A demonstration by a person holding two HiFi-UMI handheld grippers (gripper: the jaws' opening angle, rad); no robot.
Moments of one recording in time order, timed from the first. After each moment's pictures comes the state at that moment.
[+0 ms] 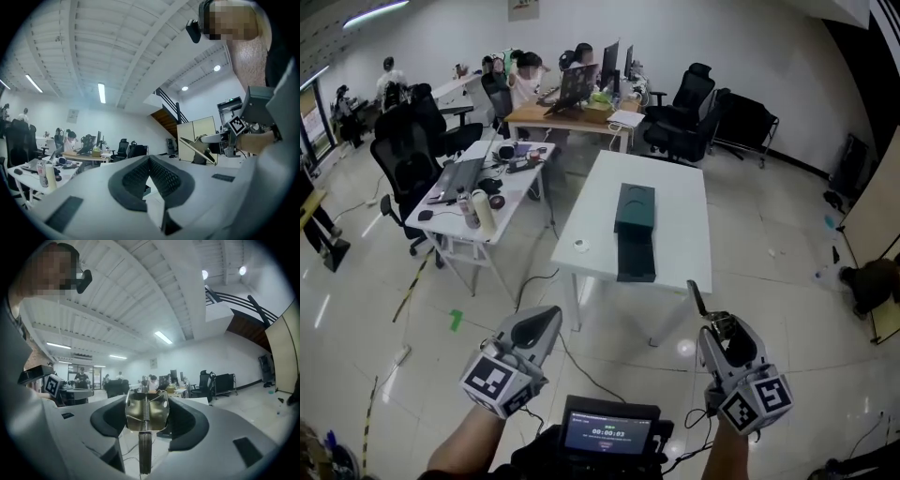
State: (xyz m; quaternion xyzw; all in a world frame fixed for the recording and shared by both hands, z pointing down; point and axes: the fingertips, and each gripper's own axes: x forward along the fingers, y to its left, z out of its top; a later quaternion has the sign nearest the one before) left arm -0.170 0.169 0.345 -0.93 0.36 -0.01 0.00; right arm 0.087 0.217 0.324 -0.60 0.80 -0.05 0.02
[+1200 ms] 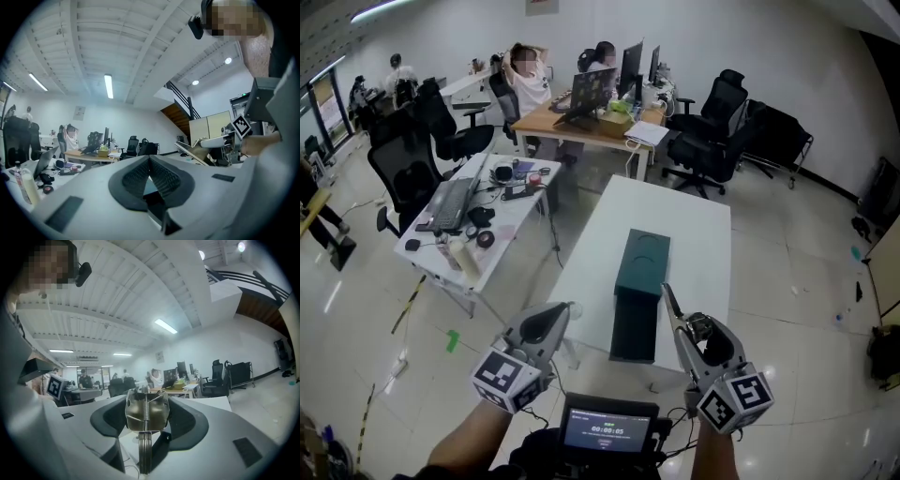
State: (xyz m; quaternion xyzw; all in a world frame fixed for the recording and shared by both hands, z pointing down) left arm -0.062 -0.214 0.345 -0.91 0.41 -0.03 -0.01; right arm 0.151 -0.191 0.338 -0.53 0.84 -0.10 0.02
